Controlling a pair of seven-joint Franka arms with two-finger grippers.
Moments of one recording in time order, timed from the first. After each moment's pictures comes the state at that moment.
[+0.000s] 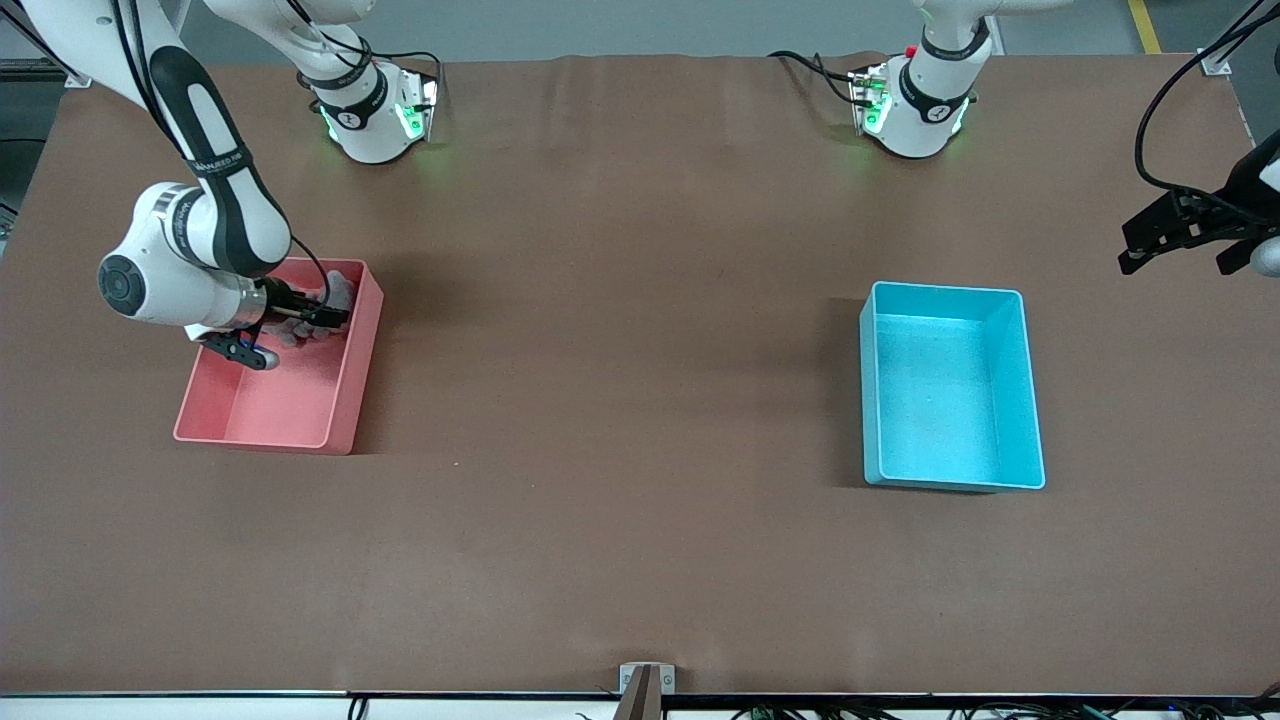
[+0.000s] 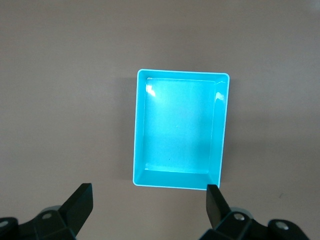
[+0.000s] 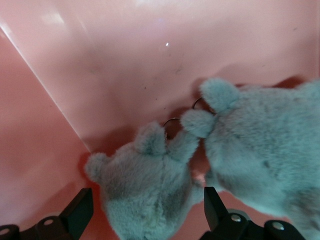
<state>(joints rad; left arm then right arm) -0.02 -0.01 -0.01 -1.54 0.02 1.59 0.00 -0.01 0.22 -0.09 -2.37 0.20 2.21 0.15</state>
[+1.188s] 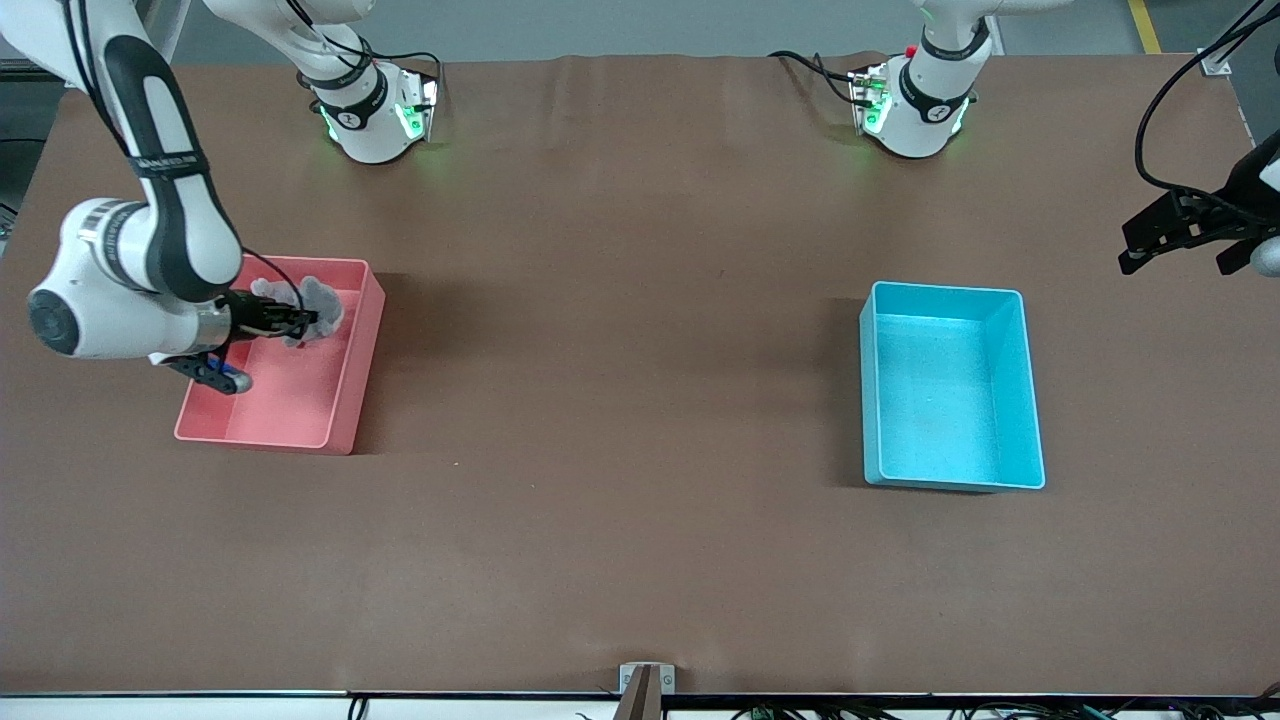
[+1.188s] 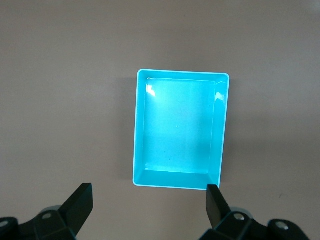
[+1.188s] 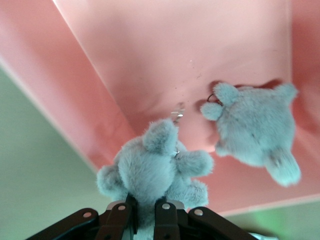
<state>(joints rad) -0.02 -0.01 -0.01 -1.54 0.02 1.59 0.00 0.00 0.24 -0.10 -2.02 0.21 1.80 0.28</state>
